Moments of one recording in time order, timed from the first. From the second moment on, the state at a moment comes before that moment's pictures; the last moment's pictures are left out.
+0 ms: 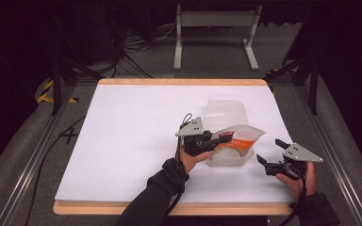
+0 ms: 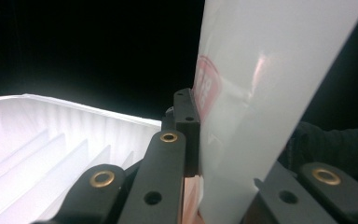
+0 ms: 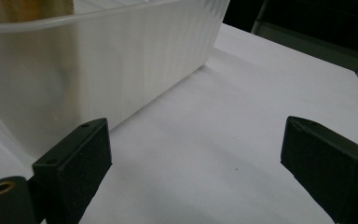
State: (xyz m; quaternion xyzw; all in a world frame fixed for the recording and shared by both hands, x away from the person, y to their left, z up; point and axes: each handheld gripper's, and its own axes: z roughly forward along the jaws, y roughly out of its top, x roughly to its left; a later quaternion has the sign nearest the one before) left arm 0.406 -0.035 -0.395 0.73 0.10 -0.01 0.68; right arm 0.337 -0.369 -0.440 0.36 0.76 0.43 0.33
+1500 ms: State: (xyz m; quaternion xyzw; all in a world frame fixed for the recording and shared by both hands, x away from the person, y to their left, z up) left arm 0.365 0.077 -0.362 0.80 0.15 0.23 0.53; right arm 0.327 -0.357 -0.427 0.33 0.77 0.42 0.34
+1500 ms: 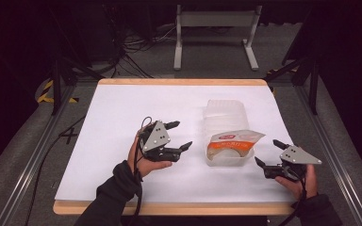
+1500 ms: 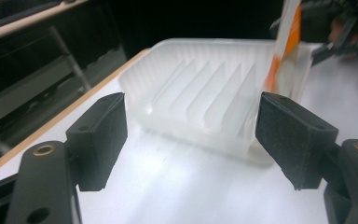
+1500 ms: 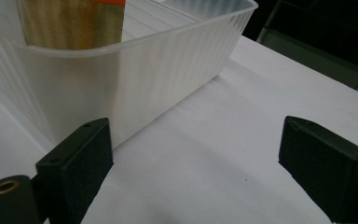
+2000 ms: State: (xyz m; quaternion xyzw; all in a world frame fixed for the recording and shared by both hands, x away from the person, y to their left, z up) left arm 0.353 0.130 -0.379 0.82 0.18 0.27 0.47; right arm 0.321 -0.355 -0.420 0.32 0.78 0.41 0.35
